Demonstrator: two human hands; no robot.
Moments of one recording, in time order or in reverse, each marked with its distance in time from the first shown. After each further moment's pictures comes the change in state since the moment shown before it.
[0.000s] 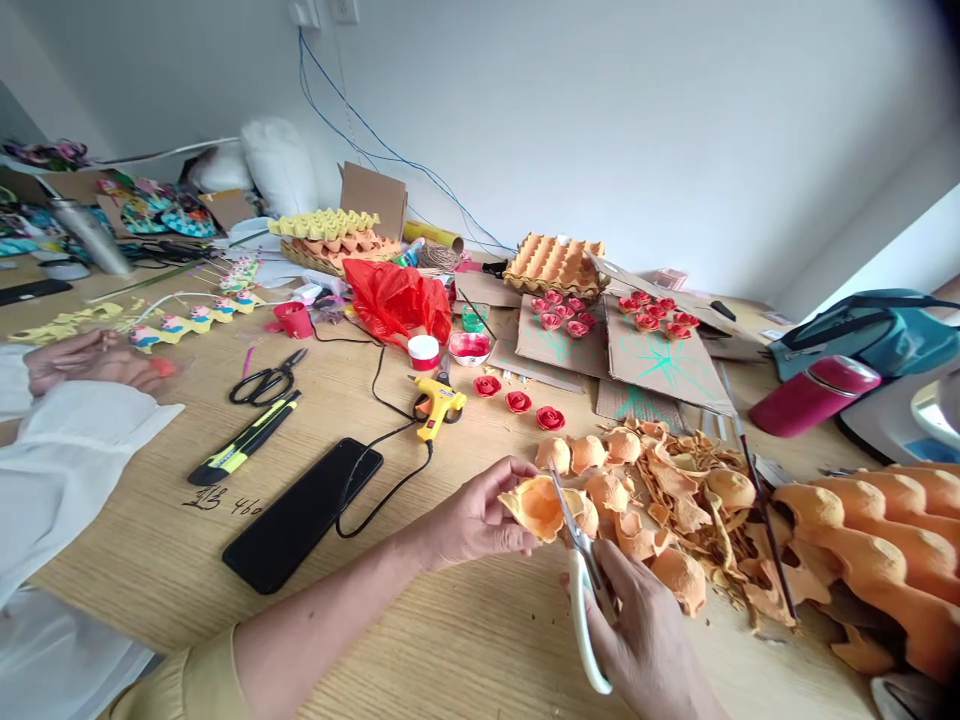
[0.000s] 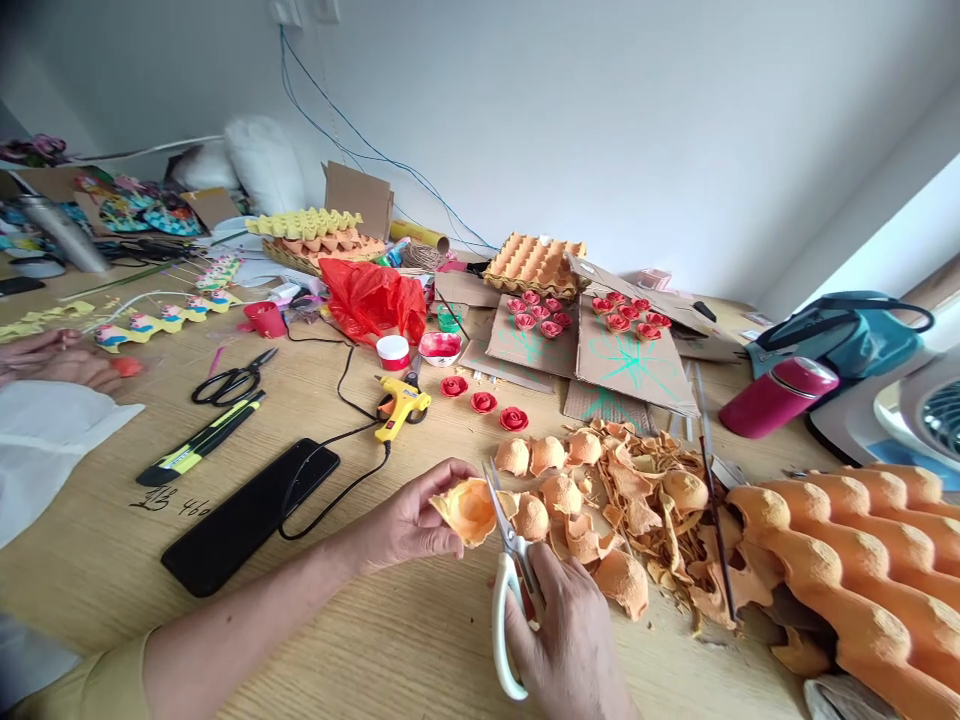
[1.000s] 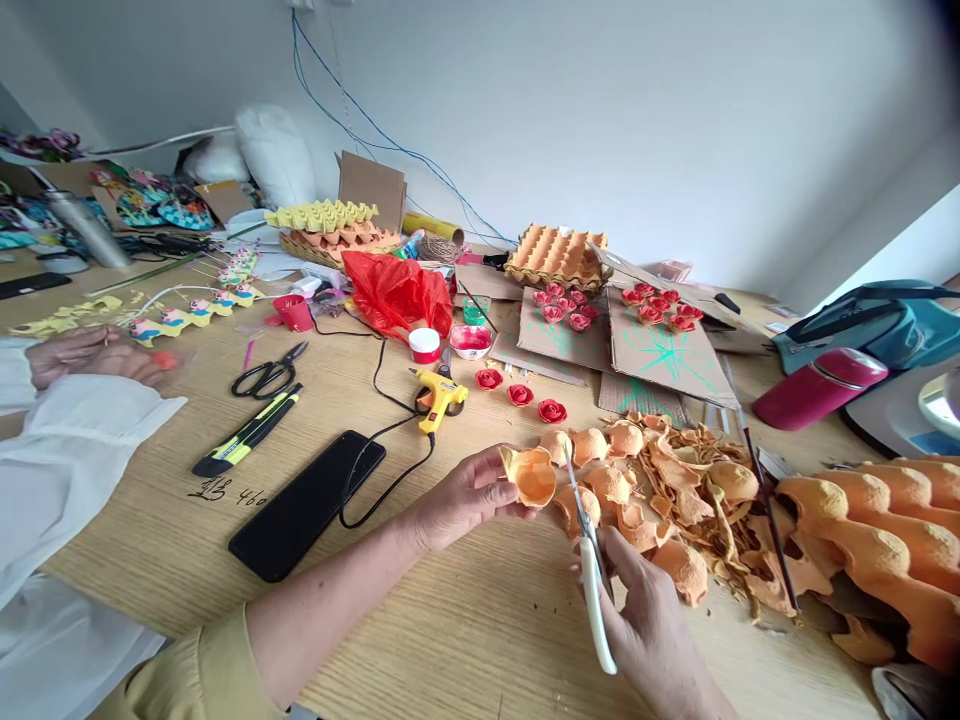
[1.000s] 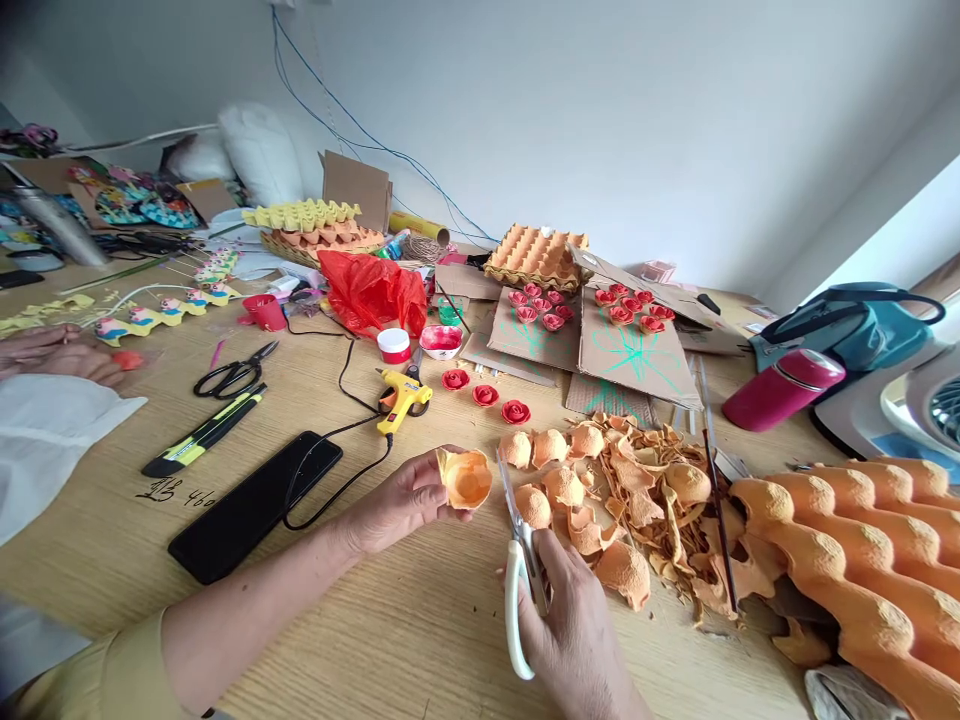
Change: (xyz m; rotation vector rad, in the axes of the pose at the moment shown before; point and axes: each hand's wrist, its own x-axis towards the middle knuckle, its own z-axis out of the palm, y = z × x) left_hand 0.004 -0.006 -0.012 -0.158 0.063 0.078; right_hand -0.001 0.003 0.000 0.138 -0.053 0.113
